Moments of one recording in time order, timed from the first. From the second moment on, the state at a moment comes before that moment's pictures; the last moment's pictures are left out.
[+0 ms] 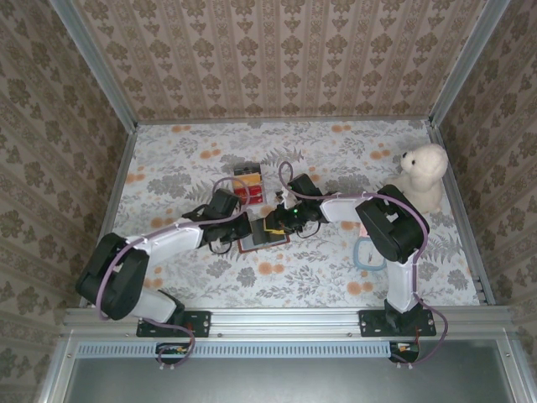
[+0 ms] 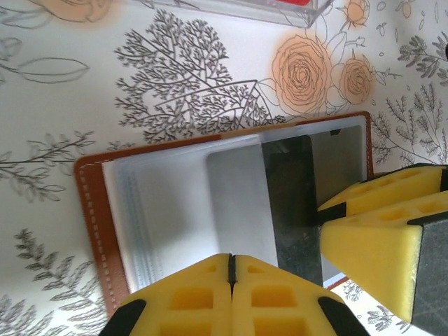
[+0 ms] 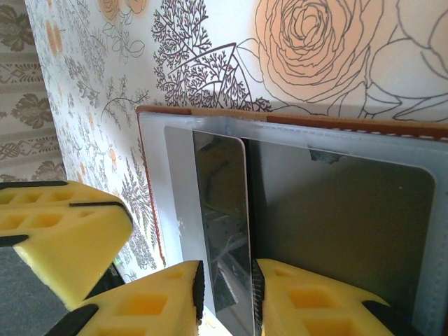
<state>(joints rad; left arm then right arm) -0.62 1.44 0.68 -0.23 0.17 -0.79 0.58 1.97 1.07 -0.05 -0.69 0.73</state>
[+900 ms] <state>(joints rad) -0.65 1.51 0.67 -0.16 0.16 -0.84 0.58 1.97 1.03 0.03 -0.70 0.74</state>
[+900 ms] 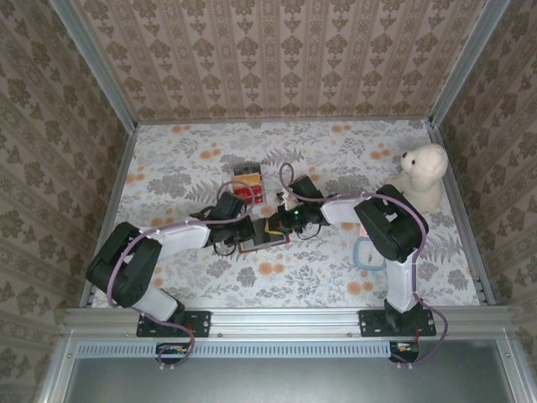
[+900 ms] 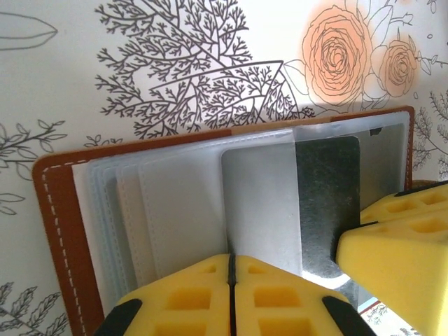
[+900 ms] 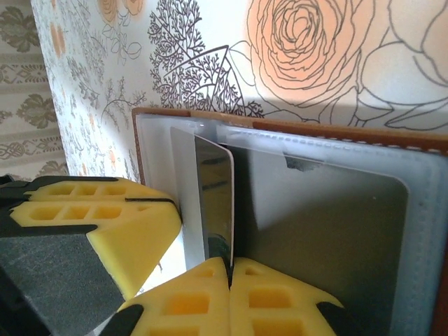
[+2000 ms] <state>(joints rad) -0.65 1.26 0.70 0.19 0.35 -0.96 0.44 1.48 0.83 0.26 -0.79 0.92</state>
